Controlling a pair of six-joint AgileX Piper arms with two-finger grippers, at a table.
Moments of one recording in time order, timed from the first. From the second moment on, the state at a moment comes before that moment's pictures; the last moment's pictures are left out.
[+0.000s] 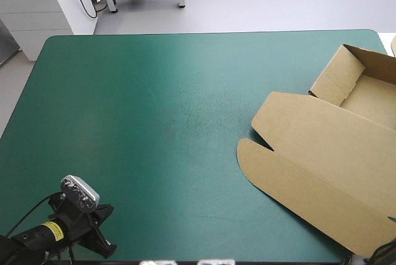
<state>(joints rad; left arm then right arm) -0.41 0.45 -0.47 -0.18 0.92 0.31 -0.62 1.78 -1.75 0.02 1.24 -0.02</state>
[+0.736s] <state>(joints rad) -0.41 0.45 -0.47 -0.18 0.92 0.31 -0.62 1.35 -1.68 0.36 1.25 -0.16</state>
